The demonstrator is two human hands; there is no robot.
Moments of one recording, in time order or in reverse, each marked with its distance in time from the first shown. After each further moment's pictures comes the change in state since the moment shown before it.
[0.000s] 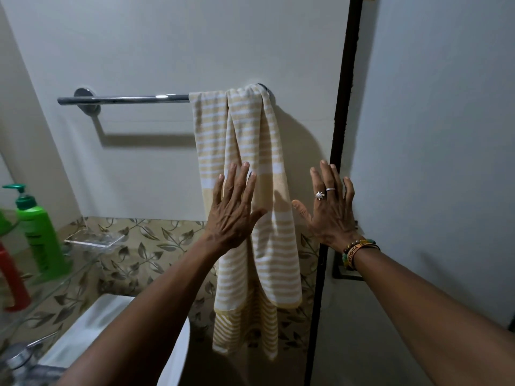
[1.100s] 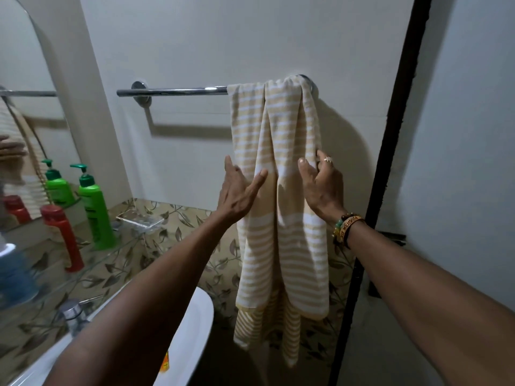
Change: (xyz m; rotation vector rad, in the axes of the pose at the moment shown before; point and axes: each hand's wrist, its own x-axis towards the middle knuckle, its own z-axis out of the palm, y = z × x) left_hand 0.024 -0.033 -0.024 -0.751 -0.118 -0.760; right_hand 0.075 -0.065 0.024 0.804 -0.095 0.346
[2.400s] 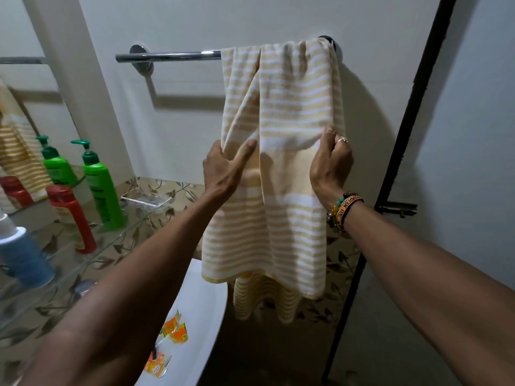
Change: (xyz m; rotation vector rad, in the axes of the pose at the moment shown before) left_hand -0.005 -0.035 -0.057 -0.178 0.201 0.011; right_hand -0.026 -0.042 0.044 0.129 0.344 0.300
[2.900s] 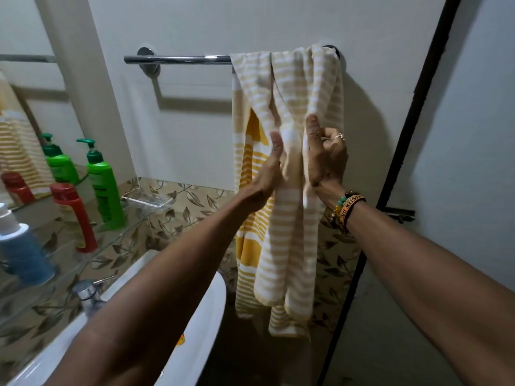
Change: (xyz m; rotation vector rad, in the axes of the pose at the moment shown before) left_hand -0.027 0.045 0.040 -0.496 -0.695 -0.167; right_hand -0.007 -0.028 -0.001 0.165 -0.154 -0.003
